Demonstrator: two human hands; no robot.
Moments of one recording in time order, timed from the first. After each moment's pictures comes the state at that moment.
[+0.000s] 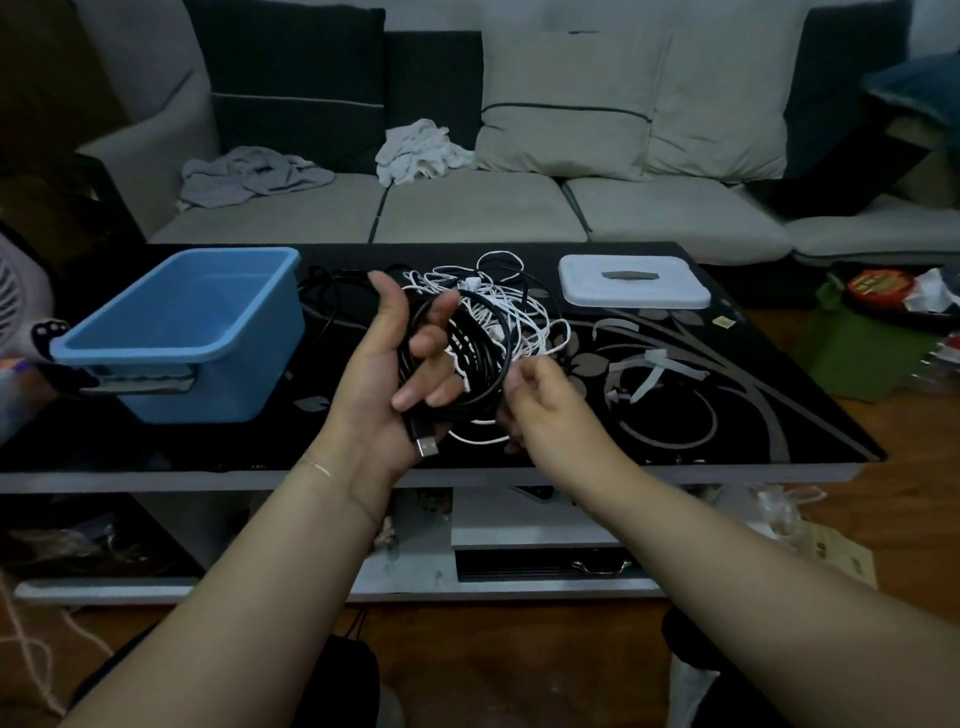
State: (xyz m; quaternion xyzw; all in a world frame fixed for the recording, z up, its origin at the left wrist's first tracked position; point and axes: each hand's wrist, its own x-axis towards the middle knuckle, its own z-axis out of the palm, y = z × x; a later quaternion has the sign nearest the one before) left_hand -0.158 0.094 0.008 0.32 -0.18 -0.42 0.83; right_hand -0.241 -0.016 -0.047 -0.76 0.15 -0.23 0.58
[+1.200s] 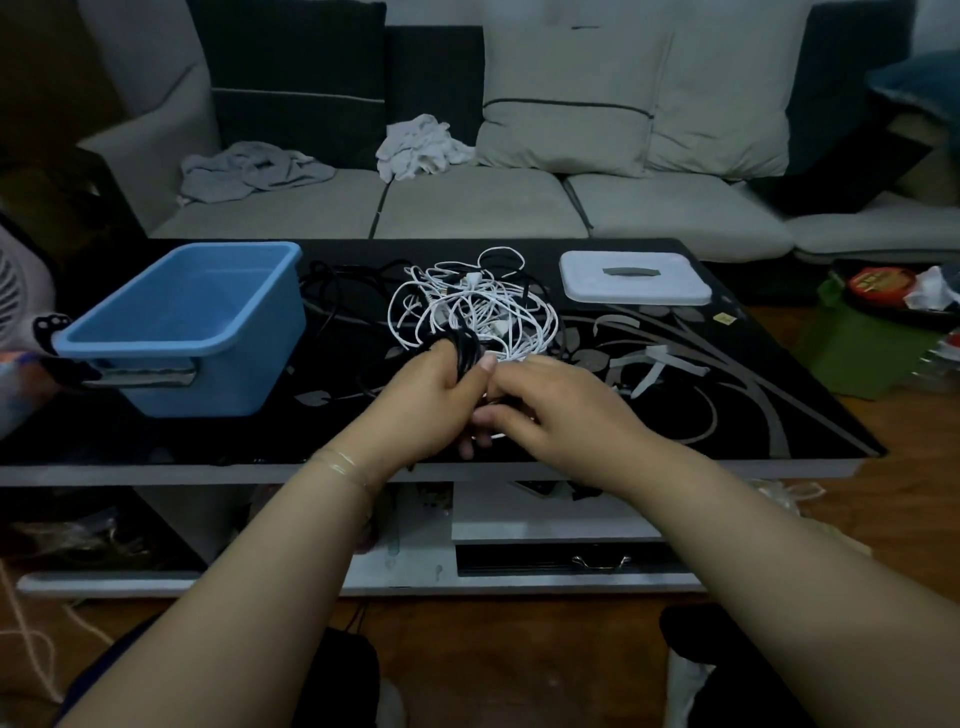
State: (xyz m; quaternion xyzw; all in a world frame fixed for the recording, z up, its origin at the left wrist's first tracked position) left_hand -0.156 0.090 -0.016 0.81 -0.38 -0.15 0.42; right_hand -0.252 -0.039 -0.028 -0.96 -0.05 -0.23 0.17
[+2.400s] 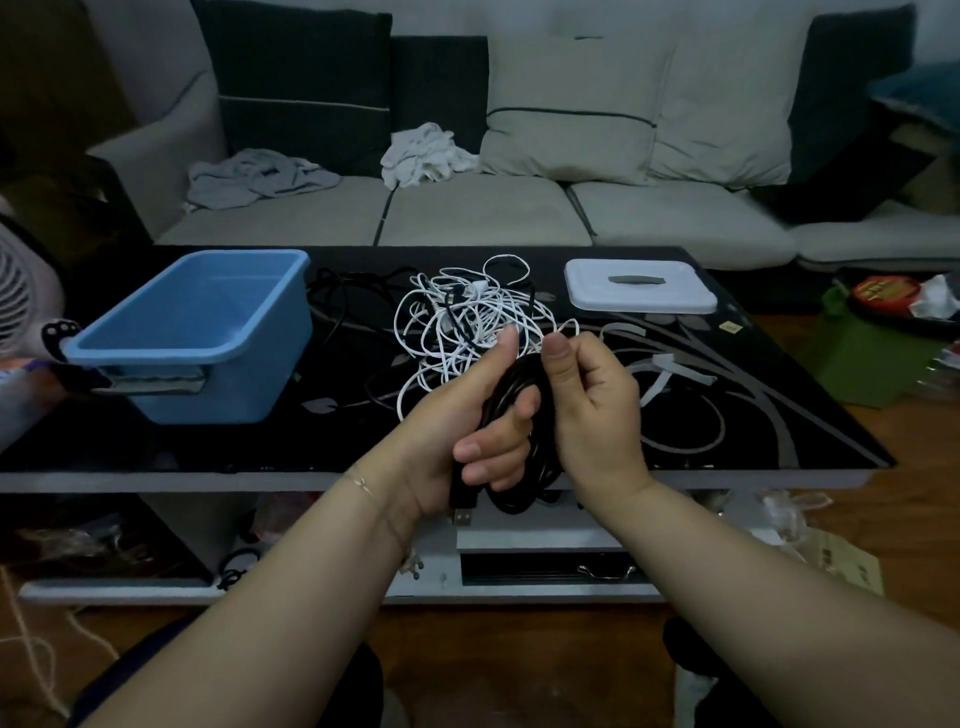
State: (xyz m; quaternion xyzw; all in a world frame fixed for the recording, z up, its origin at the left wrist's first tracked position) left_hand -0.182 0.091 -0.001 0.46 -0.30 -0.54 0.64; right_hand -0.243 -0.020 -0.041 -0.70 0.09 -0.47 0.53
